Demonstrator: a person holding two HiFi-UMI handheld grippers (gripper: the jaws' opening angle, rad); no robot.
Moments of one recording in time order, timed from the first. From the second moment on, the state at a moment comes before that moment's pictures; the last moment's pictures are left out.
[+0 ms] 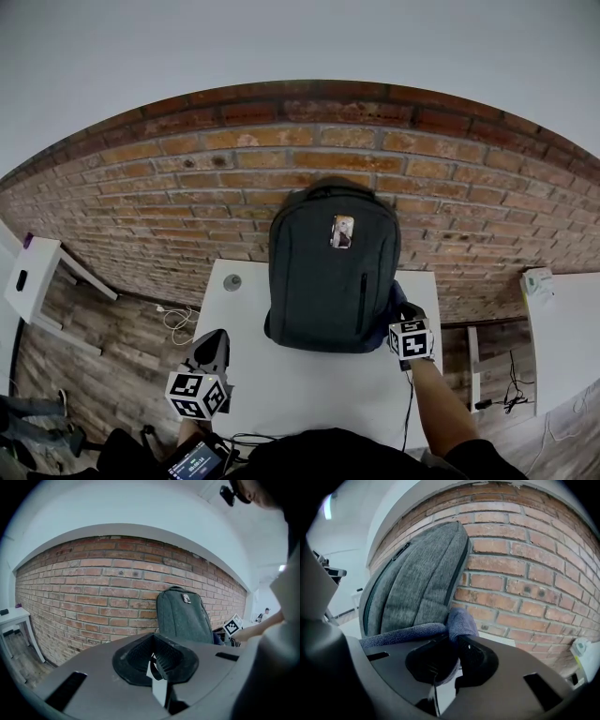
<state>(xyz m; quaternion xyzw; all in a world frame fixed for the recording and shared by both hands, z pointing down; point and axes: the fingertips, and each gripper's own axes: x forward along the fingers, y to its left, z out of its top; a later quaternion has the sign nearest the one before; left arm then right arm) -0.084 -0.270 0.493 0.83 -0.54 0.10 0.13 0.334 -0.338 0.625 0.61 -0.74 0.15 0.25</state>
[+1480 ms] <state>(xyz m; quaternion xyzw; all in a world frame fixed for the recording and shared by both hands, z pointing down) -0.089 -0.264 0.502 0.83 -0.53 0.09 0.15 0.328 -0.354 0.562 0.64 -0.74 0.15 0.16</state>
